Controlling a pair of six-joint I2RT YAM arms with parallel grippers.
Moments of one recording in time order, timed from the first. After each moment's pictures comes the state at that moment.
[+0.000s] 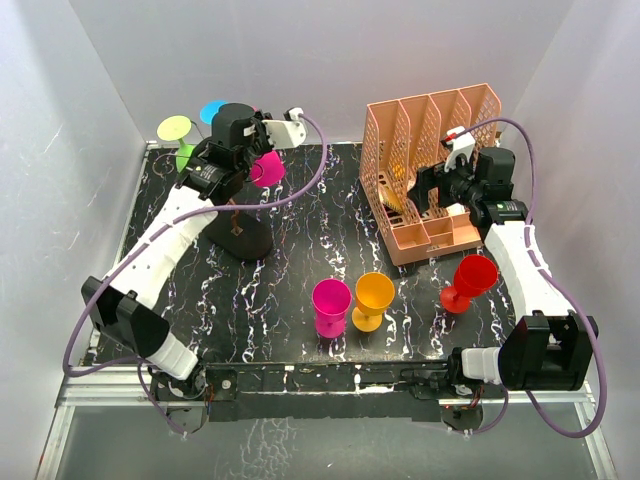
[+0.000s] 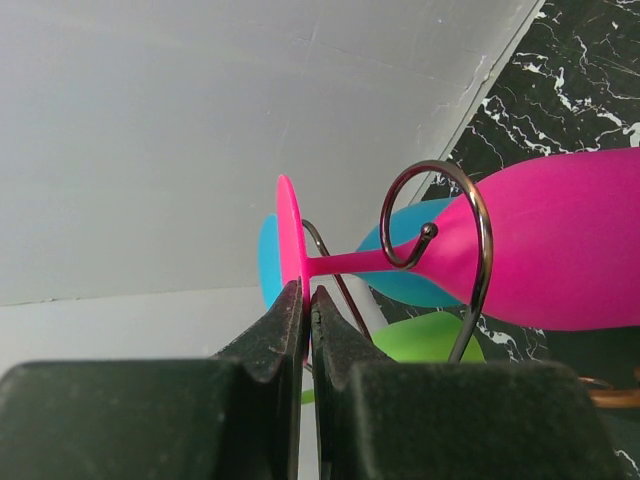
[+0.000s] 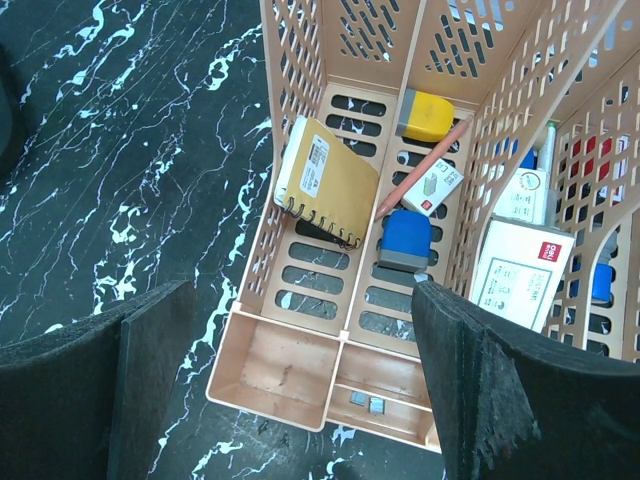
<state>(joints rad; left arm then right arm) -0.50 1.56 1.67 -0.43 -0.36 1.10 -0.03 1.29 1.11 -0.29 -0.48 -0.18</state>
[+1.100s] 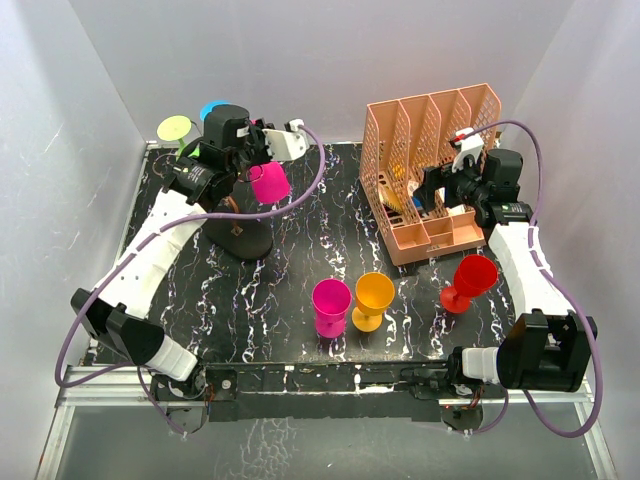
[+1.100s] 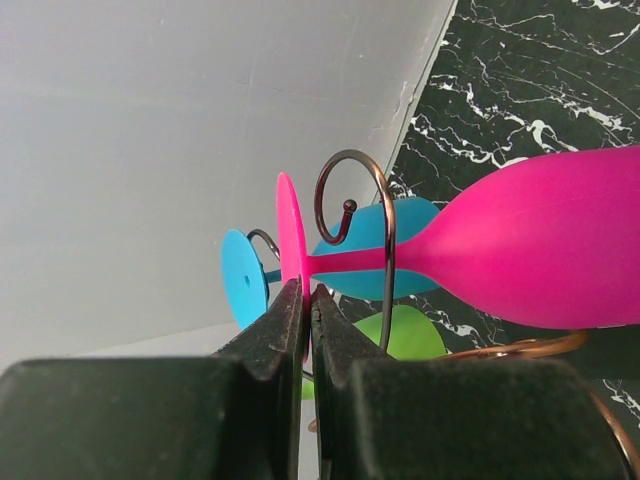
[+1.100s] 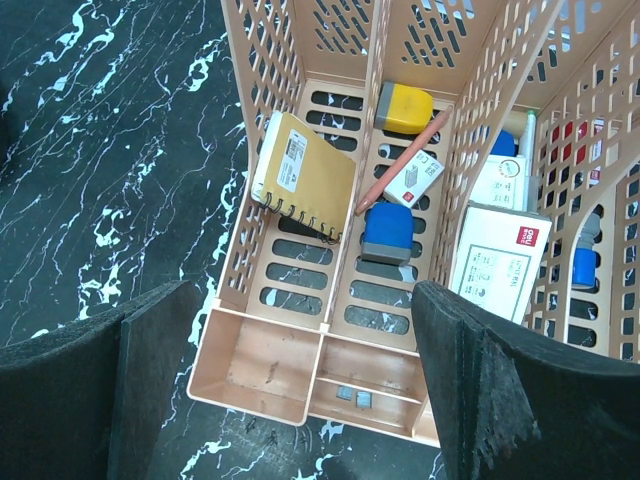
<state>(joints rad) -0.51 1.51 1.72 -0.62 -0.20 1.10 -0.08 1.29 1.10 -0.27 -0.50 -0.18</state>
